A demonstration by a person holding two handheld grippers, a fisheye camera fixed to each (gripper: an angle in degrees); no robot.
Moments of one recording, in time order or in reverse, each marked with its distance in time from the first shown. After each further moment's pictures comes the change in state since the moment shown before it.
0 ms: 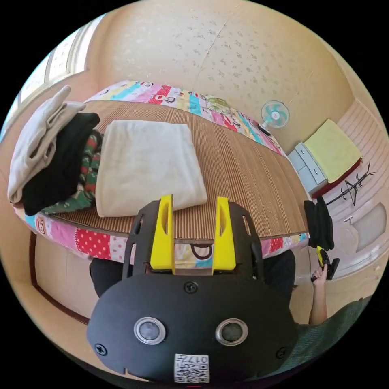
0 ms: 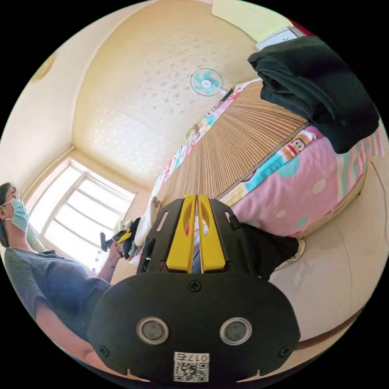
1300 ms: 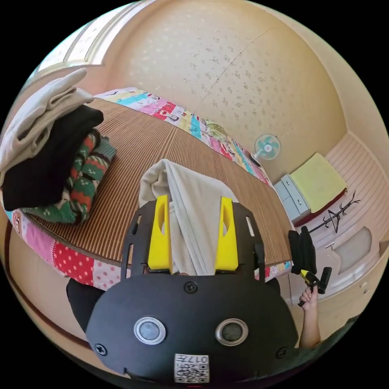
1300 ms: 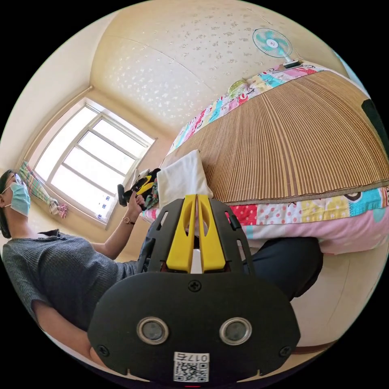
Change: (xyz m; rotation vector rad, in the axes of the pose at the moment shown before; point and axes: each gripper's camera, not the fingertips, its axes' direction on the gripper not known) left arm -0.006 0.015 0.073 0.091 0.195 -0.139; right arm -0.121 0.077 0.197 -0.346 -0.050 -0.209
